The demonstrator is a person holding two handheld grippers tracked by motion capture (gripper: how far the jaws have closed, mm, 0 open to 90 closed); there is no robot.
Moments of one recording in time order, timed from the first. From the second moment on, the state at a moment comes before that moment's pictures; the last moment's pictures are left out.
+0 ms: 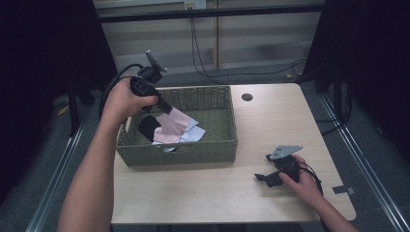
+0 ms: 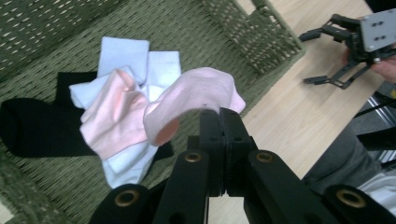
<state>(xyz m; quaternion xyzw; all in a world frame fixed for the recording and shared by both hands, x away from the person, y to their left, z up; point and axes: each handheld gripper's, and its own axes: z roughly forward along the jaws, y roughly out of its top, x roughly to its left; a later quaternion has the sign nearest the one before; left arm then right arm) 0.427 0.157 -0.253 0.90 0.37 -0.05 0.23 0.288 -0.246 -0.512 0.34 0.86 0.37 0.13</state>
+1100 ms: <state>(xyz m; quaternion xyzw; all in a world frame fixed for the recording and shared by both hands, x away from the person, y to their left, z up) 0.371 0.126 -0.249 0.93 0.28 -0.07 0.24 0.288 -0.246 -0.512 0.34 0.86 0.37 0.13</state>
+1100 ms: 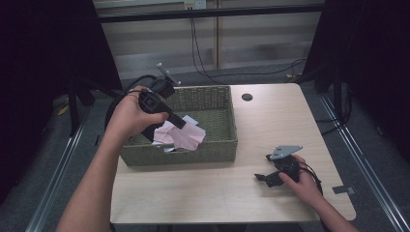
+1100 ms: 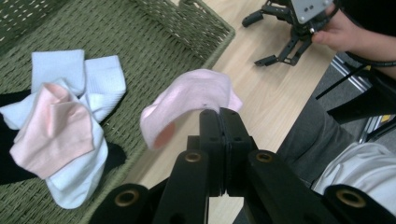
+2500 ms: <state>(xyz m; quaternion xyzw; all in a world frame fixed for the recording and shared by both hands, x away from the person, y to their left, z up) 0.446 0.155 -0.344 0.89 0.38 0.02 0.26 0.288 -0.246 -0.512 0.34 0.86 0.37 0.13</state>
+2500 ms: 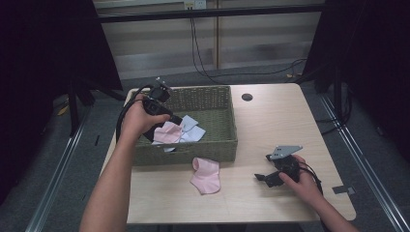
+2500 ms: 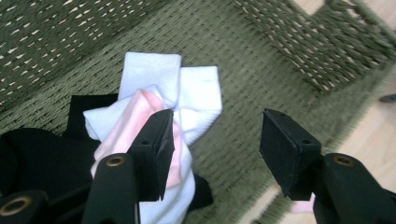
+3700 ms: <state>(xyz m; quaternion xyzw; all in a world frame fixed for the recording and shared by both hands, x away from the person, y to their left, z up) 0.496 0.168 -0.426 0.90 0.41 0.01 0.17 0.288 -0.246 -0.512 0.34 0.86 0.37 0.13</state>
